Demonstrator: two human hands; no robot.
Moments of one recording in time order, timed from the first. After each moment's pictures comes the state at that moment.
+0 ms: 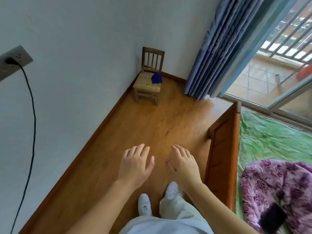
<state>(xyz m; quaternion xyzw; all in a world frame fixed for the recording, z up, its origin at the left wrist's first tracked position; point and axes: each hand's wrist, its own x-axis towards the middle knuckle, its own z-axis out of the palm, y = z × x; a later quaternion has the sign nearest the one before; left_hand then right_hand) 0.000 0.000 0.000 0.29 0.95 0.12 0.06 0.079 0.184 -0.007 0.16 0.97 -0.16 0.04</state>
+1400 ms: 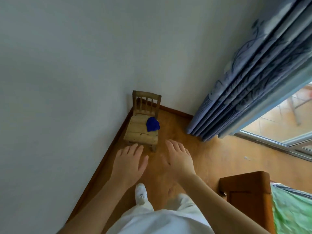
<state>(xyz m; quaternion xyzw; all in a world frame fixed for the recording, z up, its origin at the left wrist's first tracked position) -0.562 0.221 -0.004 0.30 0.94 0.11 0.08 -0.487 0.414 0.011 0.16 0.97 -0.18 0.07</state>
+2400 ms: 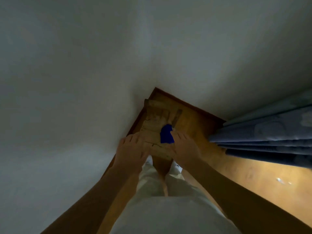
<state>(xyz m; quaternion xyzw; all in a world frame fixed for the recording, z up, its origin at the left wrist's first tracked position) -0.885 0.345 -0.053 0.23 0.95 0.05 0.18 -0.835 0.567 -0.104 0.05 0.94 -0.22 0.24</state>
